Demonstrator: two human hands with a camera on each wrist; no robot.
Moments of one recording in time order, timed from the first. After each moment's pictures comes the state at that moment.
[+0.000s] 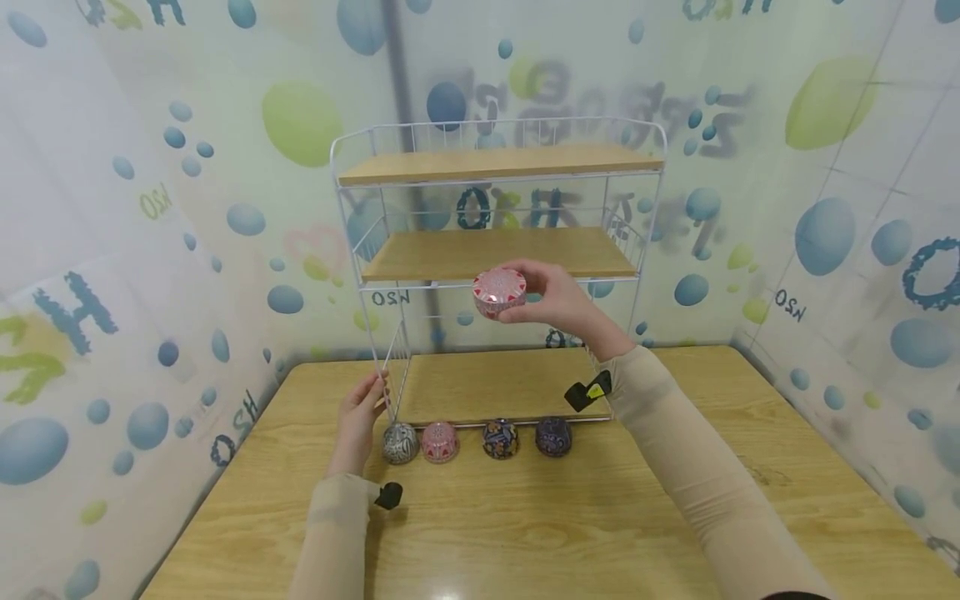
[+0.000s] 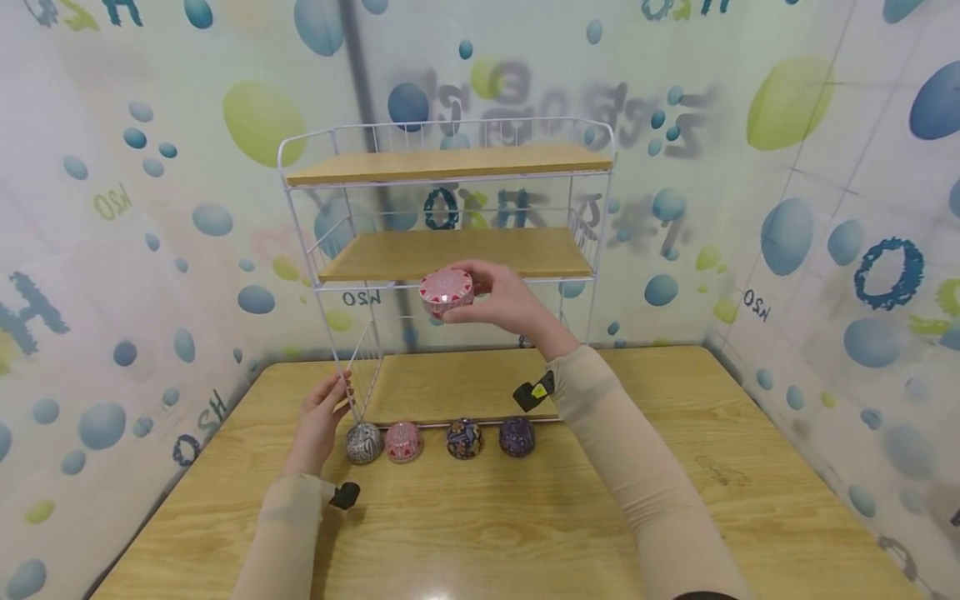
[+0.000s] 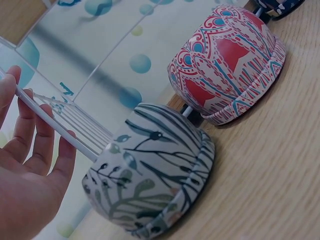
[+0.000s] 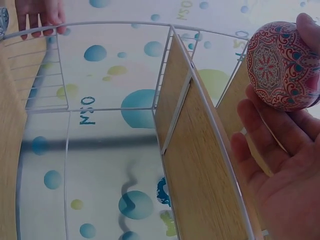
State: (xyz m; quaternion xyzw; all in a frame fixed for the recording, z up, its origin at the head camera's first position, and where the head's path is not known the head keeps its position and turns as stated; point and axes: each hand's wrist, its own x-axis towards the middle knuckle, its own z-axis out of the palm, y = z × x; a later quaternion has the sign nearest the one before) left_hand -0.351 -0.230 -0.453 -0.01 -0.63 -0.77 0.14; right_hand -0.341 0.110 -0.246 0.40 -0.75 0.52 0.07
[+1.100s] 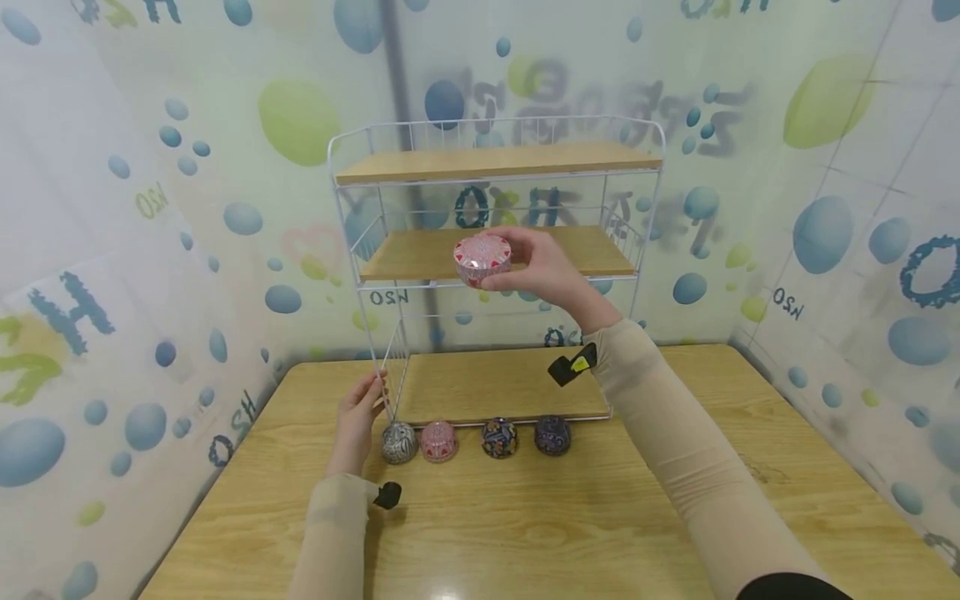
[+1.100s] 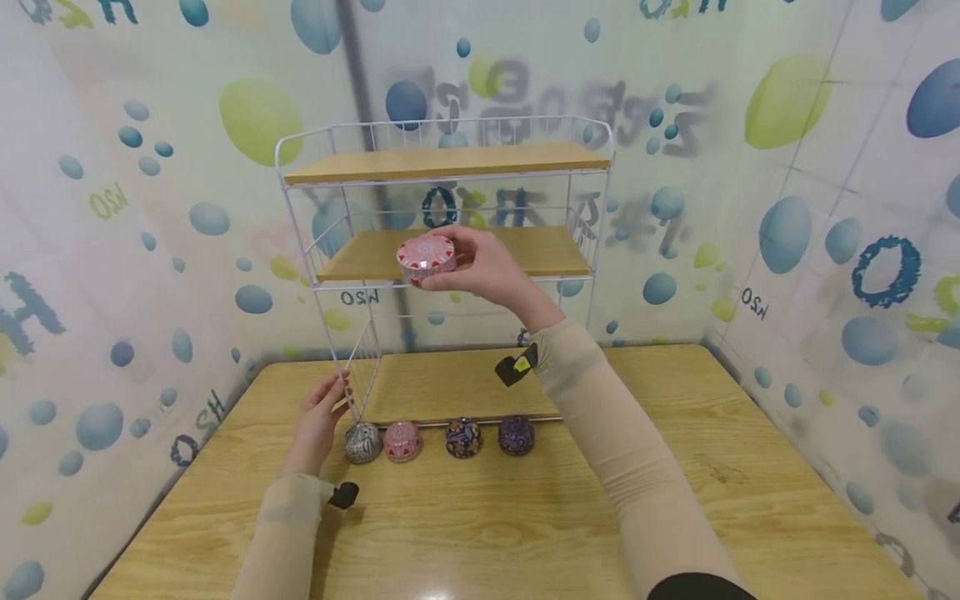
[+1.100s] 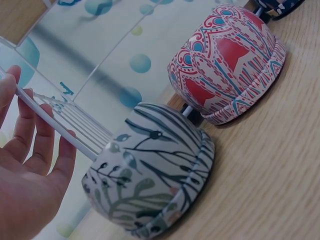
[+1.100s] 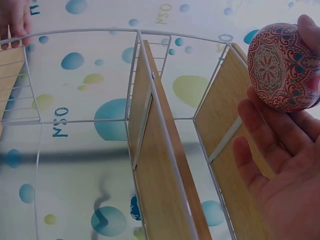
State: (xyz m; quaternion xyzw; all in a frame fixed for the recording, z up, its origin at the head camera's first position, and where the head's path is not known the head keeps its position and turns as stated) left_hand -0.349 -0.228 -0.450 -0.02 -0.63 -0.77 0.14; right_hand -0.344 0.091 -0.207 0.39 -0.74 0.54 0.08
